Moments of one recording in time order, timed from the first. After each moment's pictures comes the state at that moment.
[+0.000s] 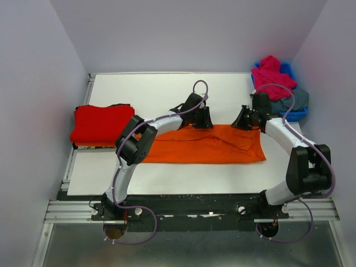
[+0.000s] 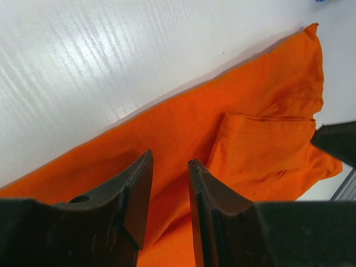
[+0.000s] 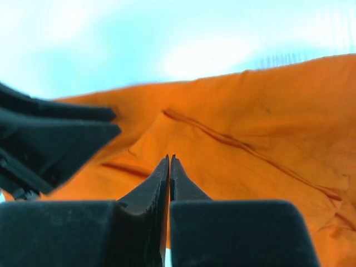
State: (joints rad) left arm -0.69 2.18 1.56 -0.09 0.29 -0.64; right arm 0.11 1.50 0.97 -0.35 -0.24 0.47
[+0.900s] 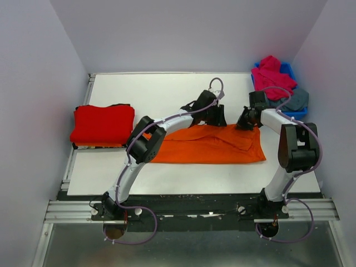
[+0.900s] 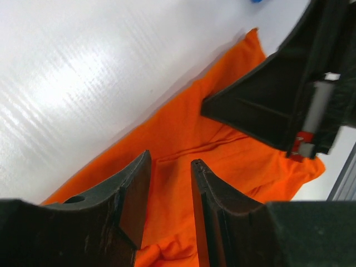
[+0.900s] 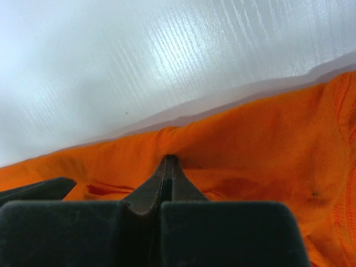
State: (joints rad) left arm -0.76 2.31 1.81 -0.08 0.34 -0.53; right arm 0.06 1.79 1.13 -0.40 -0.09 0.54
